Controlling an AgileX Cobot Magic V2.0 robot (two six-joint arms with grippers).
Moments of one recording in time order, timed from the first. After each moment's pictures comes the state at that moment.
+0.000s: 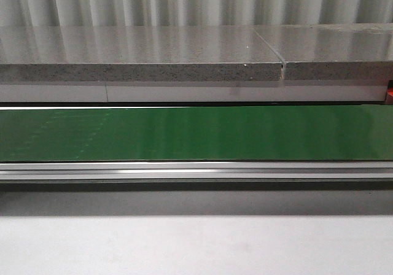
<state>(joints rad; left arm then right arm) 0.32 1.29 -0.71 0.32 0.69 -0.64 -0.03 -0.01 0.03 0.00 0.09 0.05</state>
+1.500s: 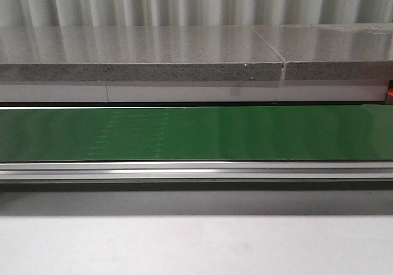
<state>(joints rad) 0.31 1.36 -0.78 0.31 0.68 -0.61 -0.03 -0.01 0.03 0.00 0.09 0.05</state>
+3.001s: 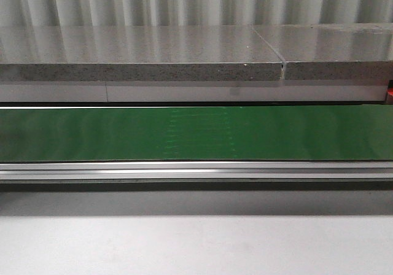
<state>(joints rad) 0.01 1.60 -1.23 0.07 0.89 -0.22 -0.03 -0.01 0.03 0.00 0.09 0.05</state>
